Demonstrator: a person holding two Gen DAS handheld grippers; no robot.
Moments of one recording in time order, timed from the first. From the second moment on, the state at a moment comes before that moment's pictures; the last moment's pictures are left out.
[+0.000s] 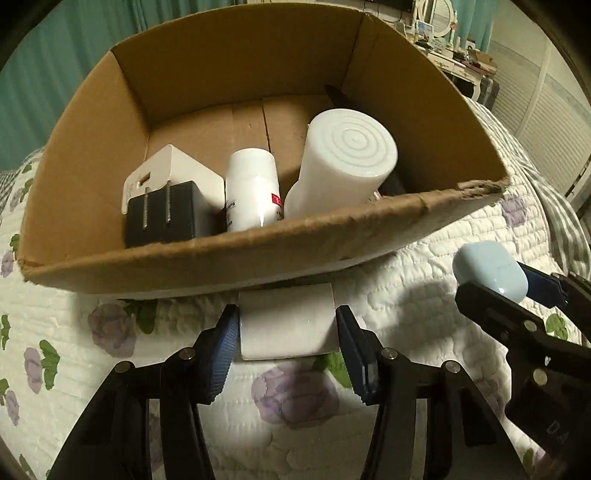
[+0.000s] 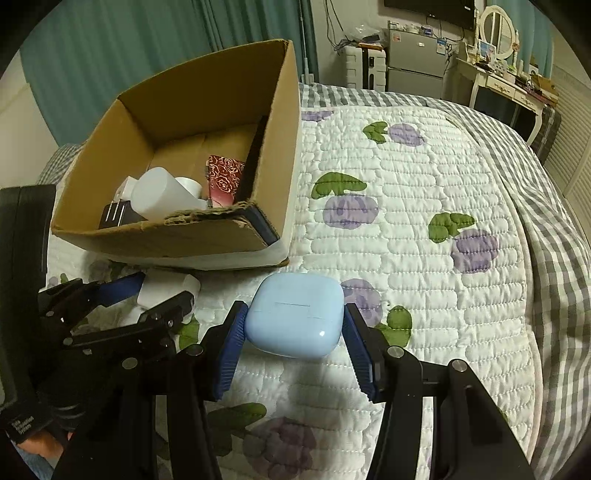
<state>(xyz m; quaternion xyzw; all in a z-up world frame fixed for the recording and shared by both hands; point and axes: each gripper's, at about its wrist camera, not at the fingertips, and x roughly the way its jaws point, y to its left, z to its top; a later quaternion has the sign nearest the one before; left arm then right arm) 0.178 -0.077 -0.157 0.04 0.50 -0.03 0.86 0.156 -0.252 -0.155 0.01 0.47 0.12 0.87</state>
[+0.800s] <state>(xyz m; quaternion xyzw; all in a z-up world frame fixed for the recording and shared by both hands) 0.112 -0.043 0.012 0.02 0.36 -0.06 0.93 0.113 -0.228 -0.002 -0.01 0.36 0.18 0.92</state>
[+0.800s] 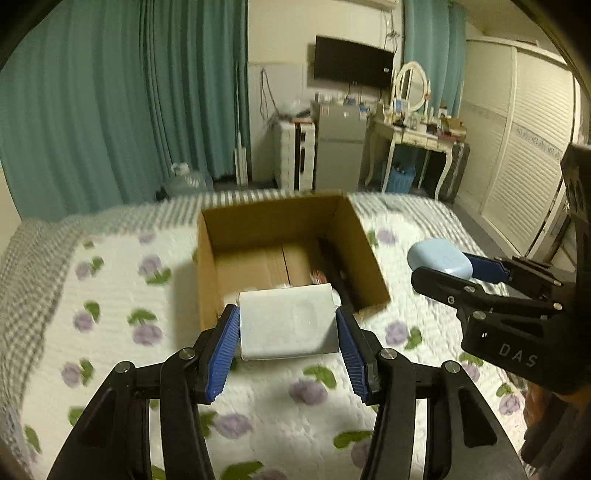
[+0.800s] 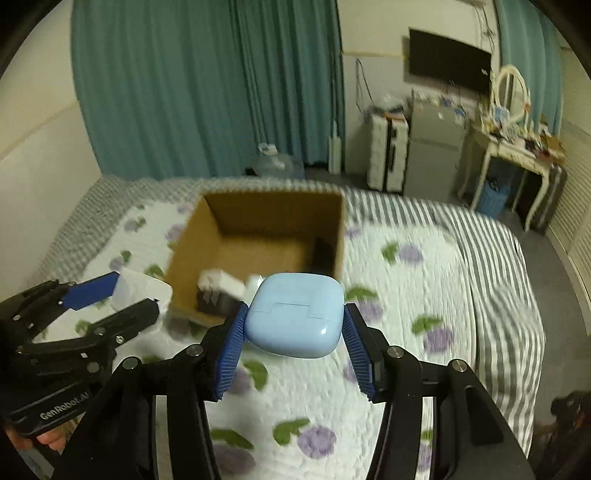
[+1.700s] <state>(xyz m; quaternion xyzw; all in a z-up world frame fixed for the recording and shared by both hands) 0.277 -0.022 -0.075 0.05 0.39 -0.04 0.92 0.236 -0.186 -0.062 -0.04 0.35 0.20 0.91</state>
